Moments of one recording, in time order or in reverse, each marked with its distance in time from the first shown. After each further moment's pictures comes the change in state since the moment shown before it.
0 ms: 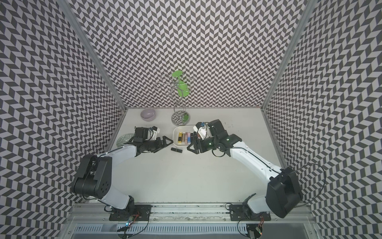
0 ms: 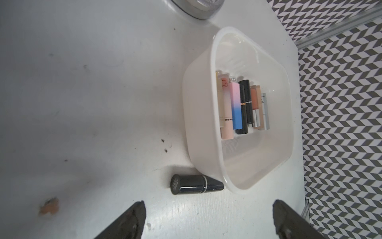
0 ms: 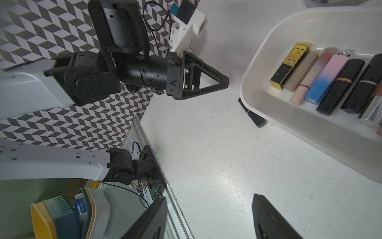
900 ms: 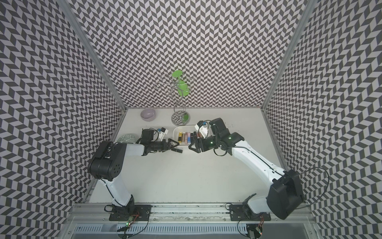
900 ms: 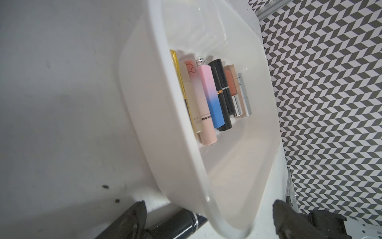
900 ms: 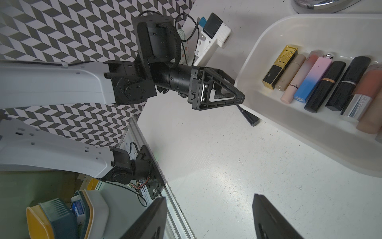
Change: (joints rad) left arm -0.034 0.235 0.002 0.279 0.217 0.058; right arm -0.013 -0.017 0.043 -0.071 0.019 -0.012
